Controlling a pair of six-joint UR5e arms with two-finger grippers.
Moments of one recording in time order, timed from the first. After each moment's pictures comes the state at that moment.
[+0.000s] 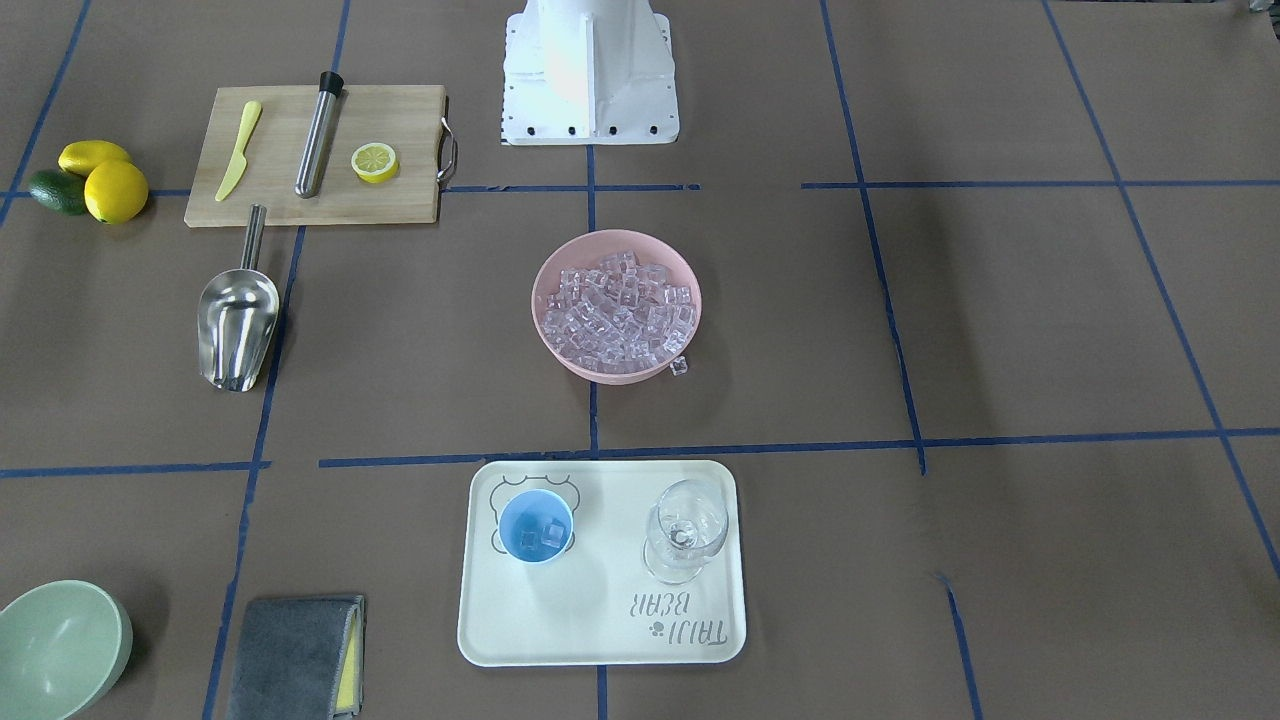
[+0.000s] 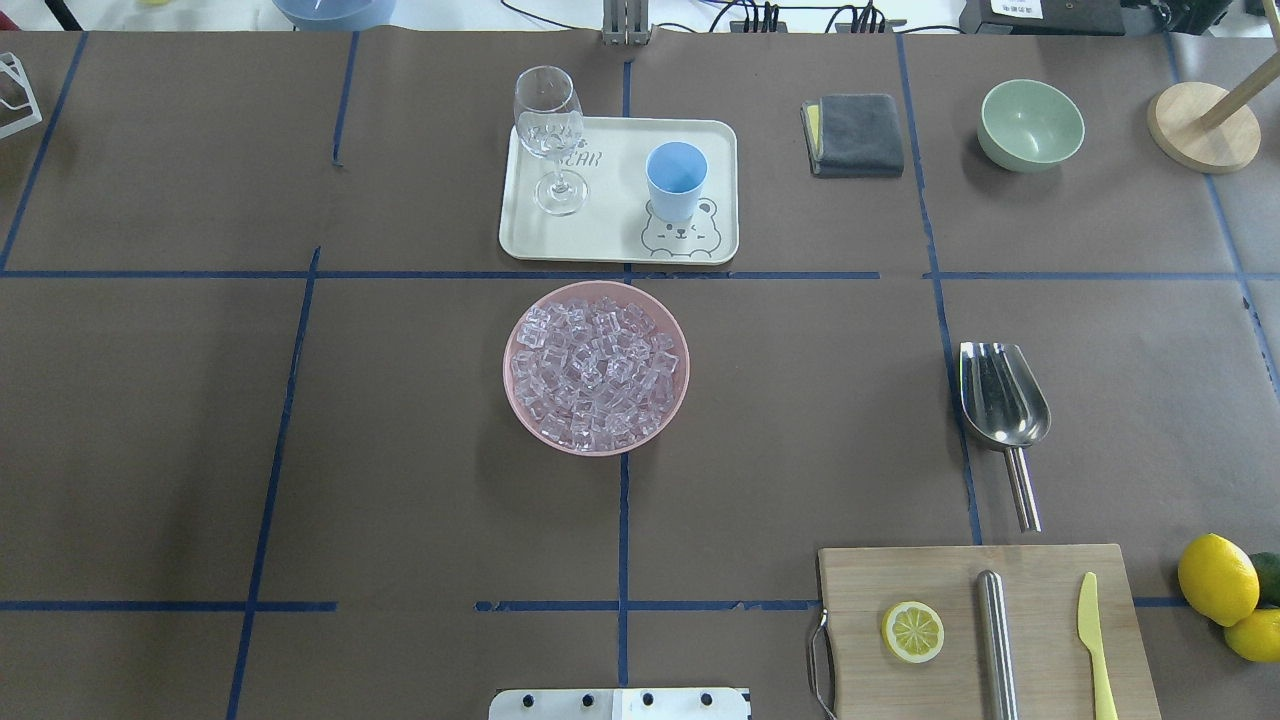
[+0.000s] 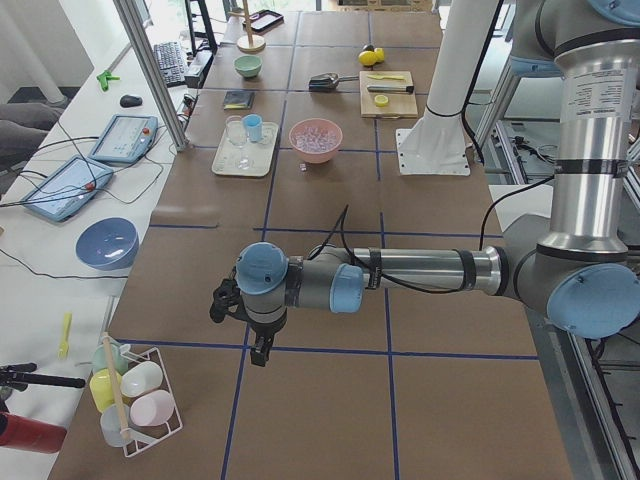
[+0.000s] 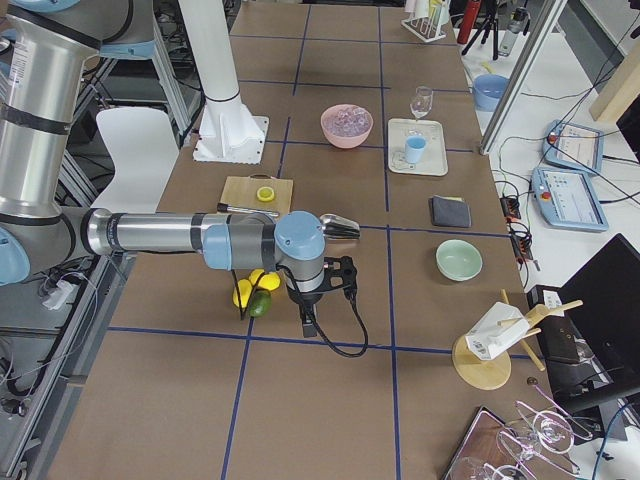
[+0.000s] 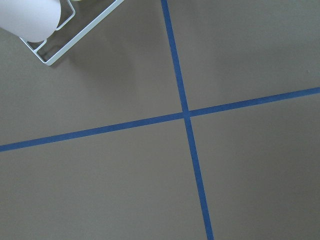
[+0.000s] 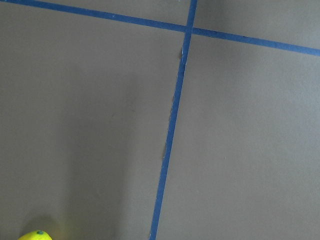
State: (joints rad) left arm -1.61 -1.55 -1.58 -1.67 -2.36 0.14; right arm 1.57 -1.88 1.92 -1.56 2.33 -0.12
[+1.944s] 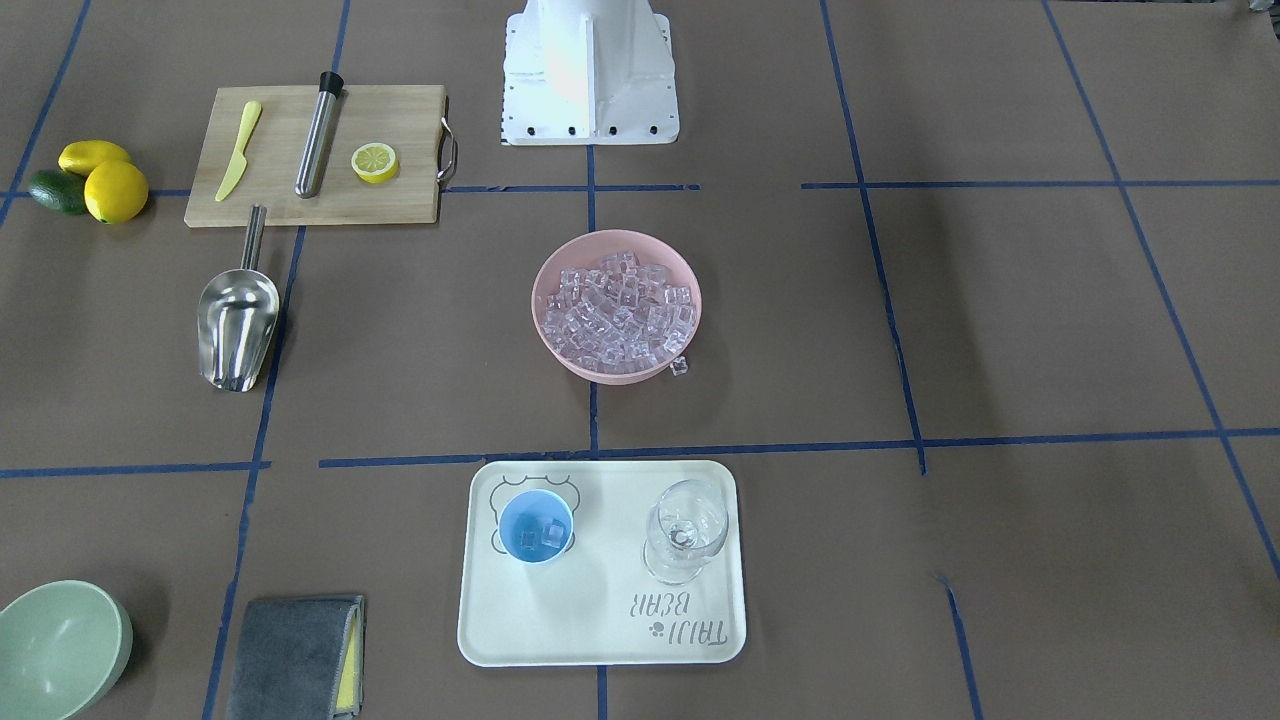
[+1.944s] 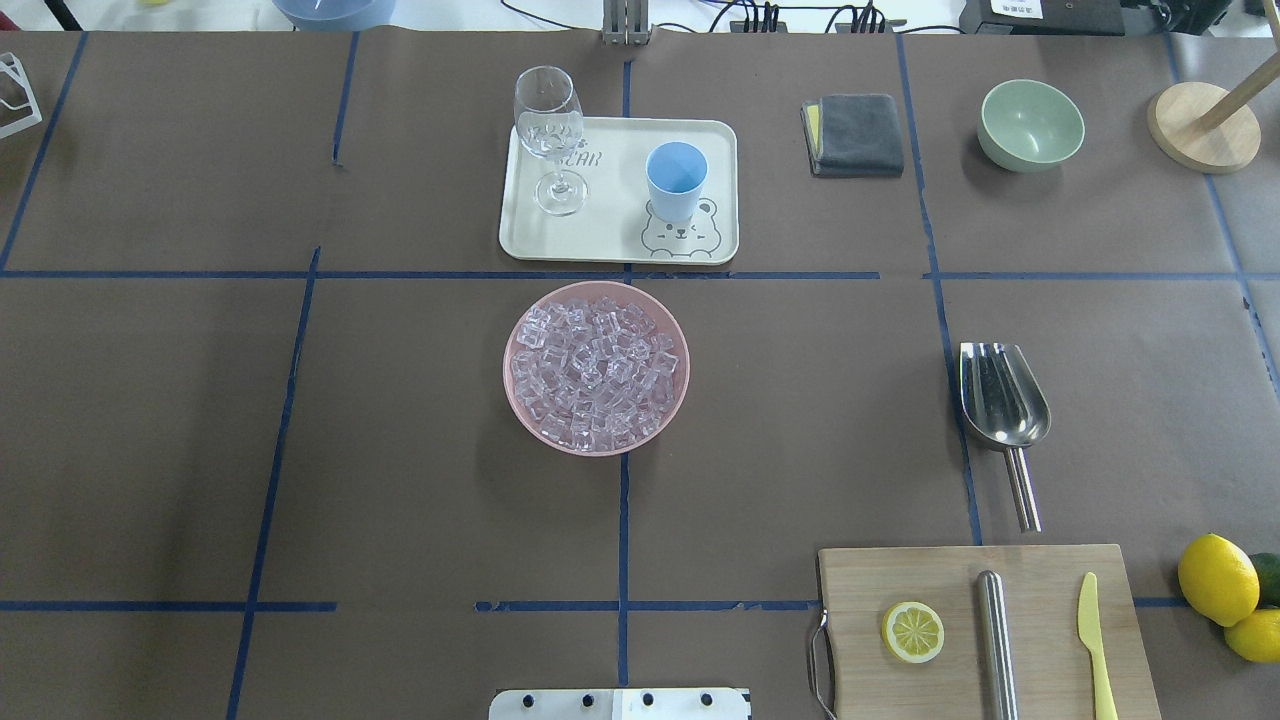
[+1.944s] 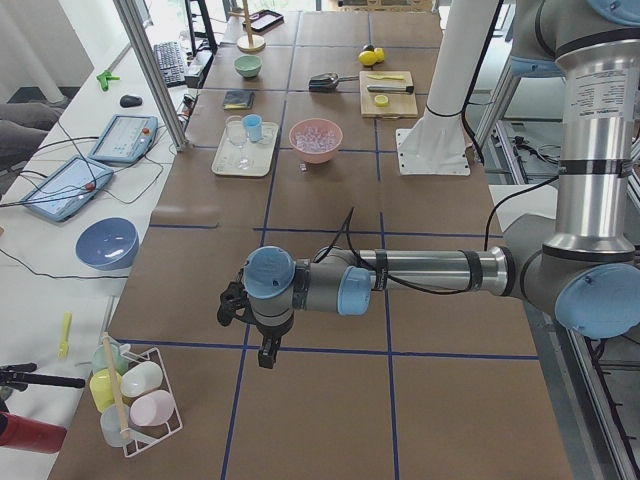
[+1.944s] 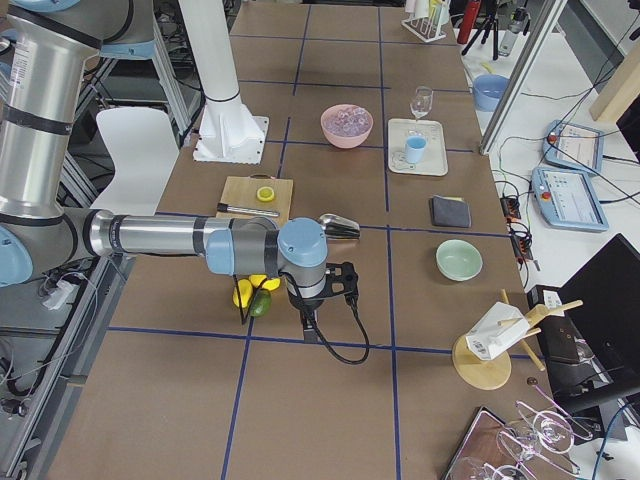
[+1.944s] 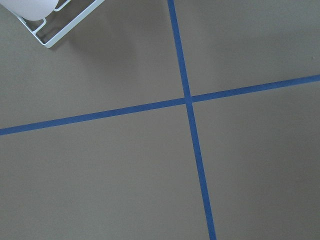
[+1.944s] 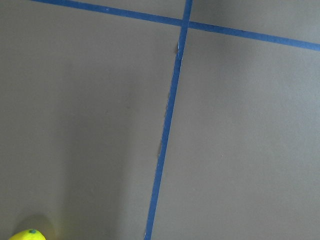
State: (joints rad) left arm -1.61 -1.53 -1.60 -1.66 -2.37 0.14; right arm 1.57 -1.87 1.89 -1.56 2.33 -0.13
